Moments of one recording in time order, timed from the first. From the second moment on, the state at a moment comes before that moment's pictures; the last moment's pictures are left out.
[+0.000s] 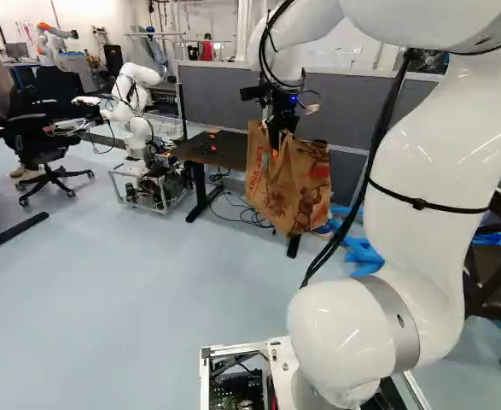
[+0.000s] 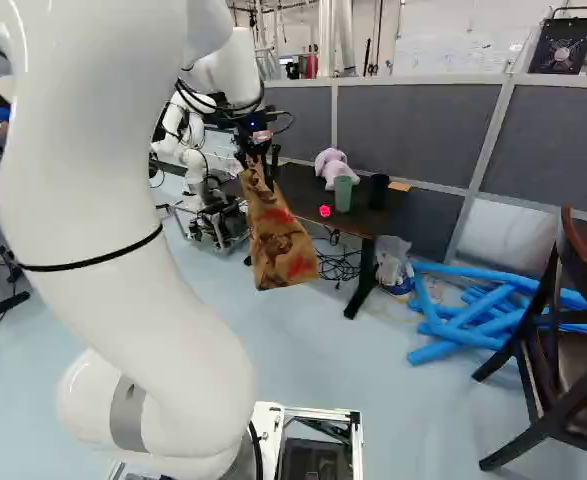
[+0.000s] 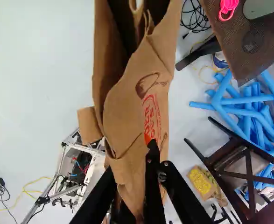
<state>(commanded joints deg) 1.8 -8.7 -72.4 -4.2 -61.9 -19.3</state>
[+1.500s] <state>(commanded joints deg) 1.8 -8.7 -72.4 -4.2 -61.9 -19.3</state>
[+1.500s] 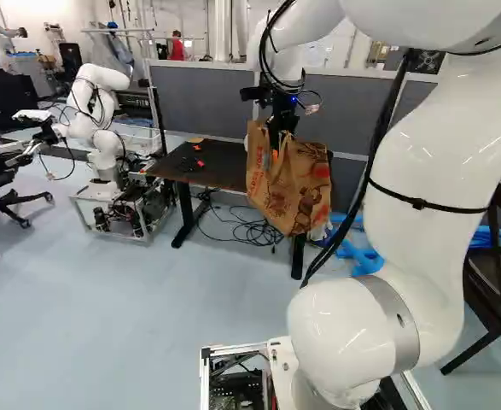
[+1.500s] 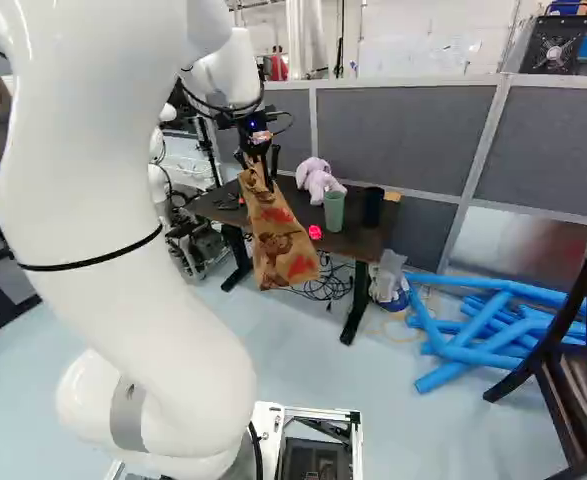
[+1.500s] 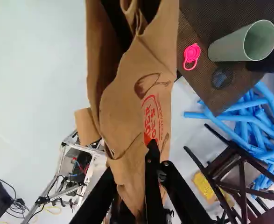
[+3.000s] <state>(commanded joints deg) 1.8 -8.7 -72.4 -4.2 -61.9 -19.3</state>
